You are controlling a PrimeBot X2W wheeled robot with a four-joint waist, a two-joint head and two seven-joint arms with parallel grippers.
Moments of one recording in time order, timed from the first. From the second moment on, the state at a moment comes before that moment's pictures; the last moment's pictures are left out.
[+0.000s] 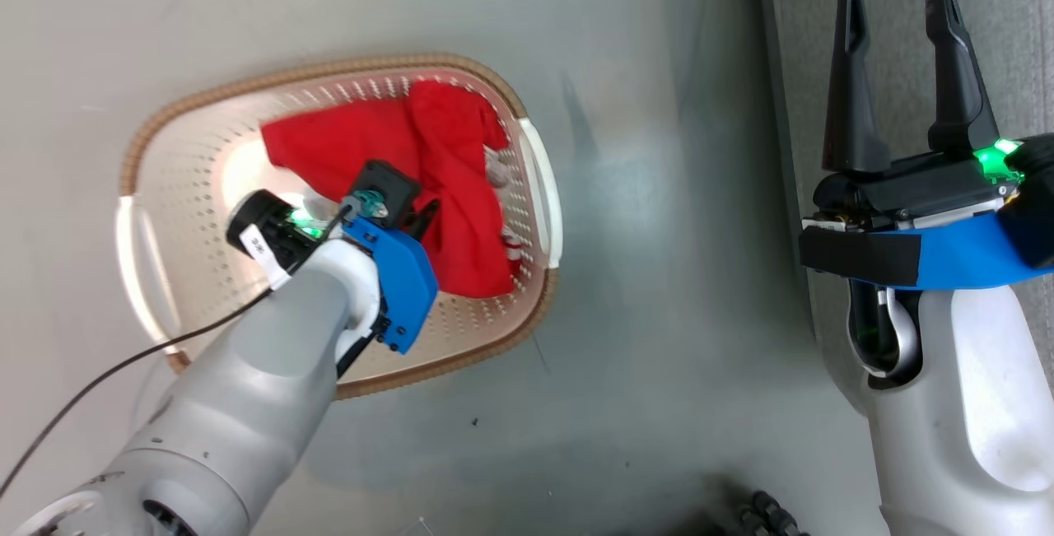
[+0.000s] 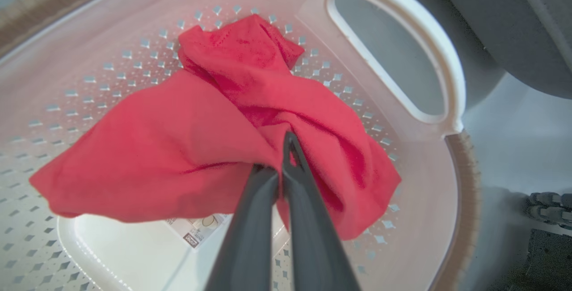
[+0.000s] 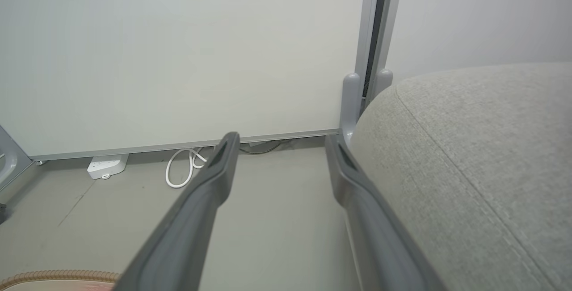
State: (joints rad) left arm -1.06 0.11 -1.18 1.16 -0.73 -0.13 -0.12; right arm -0.53 -0.05 0.02 0.03 0.11 0.13 -0.26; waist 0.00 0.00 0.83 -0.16
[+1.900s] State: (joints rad) left arm -0.88 0.11 -0.97 0.60 -0.59 -0.06 -0.26; right arm -0.16 -0.08 0.02 0.19 0.11 0.13 -0.26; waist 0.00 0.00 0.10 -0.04
